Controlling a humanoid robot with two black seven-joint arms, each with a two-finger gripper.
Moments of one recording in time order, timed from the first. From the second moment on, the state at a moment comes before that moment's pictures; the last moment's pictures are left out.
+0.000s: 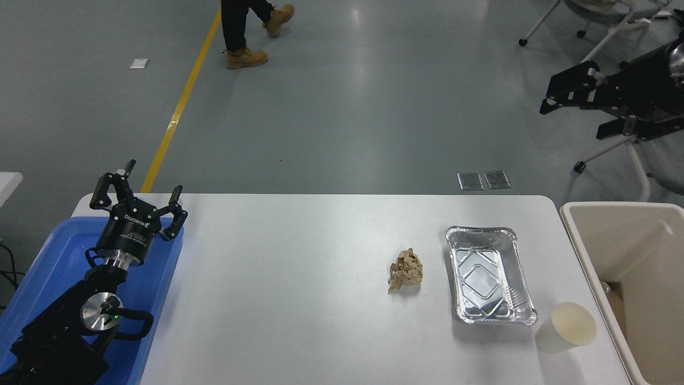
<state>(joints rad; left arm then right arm) -0.45 0.28 -1.07 -0.58 0.20 -0.61 -0.45 2.40 -0.62 -1.29 1.43 -0.04 0.62 -0.09</state>
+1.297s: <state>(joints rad) -0.45 0.28 -1.07 -0.58 0.20 -0.61 -0.45 2.05 -0.67 -1.45 1.52 -0.16 0.43 -0.08</state>
